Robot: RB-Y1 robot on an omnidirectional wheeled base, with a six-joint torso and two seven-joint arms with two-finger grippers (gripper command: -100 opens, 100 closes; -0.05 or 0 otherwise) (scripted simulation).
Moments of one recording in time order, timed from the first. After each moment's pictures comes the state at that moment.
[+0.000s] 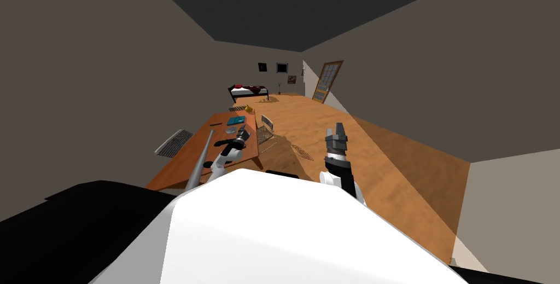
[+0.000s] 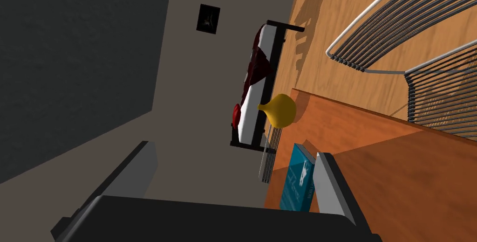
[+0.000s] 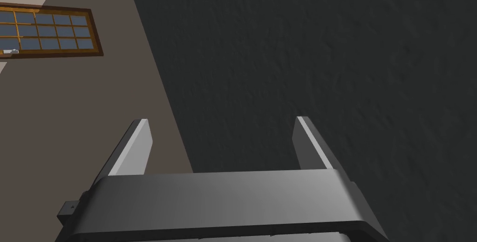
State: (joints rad) left arm 0.27 0.31 0.15 -1.80 0.37 0.06 0.16; right arm 0.52 -0.04 0.06 -2.27 0.07 -0.36 0.08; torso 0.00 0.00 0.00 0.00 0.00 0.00
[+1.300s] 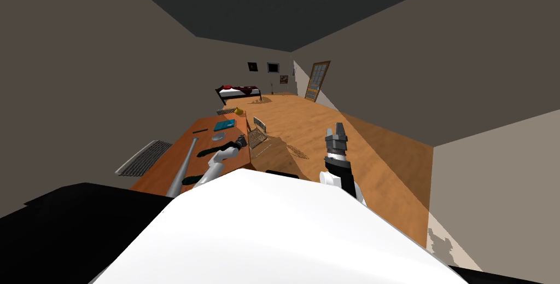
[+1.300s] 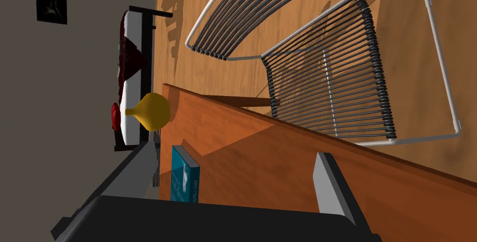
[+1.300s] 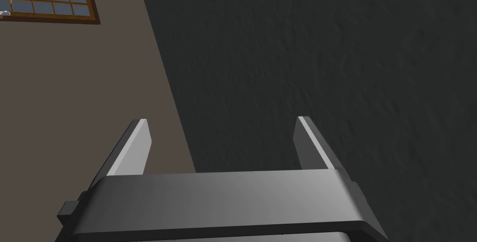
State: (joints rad) left arm 0.17 0.45 0.17 -1.51 0.55 0.39 0.15; right arm 0.52 -0.04 0.06 -2.27 0.07 -0.36 0.08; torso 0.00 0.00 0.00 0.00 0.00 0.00
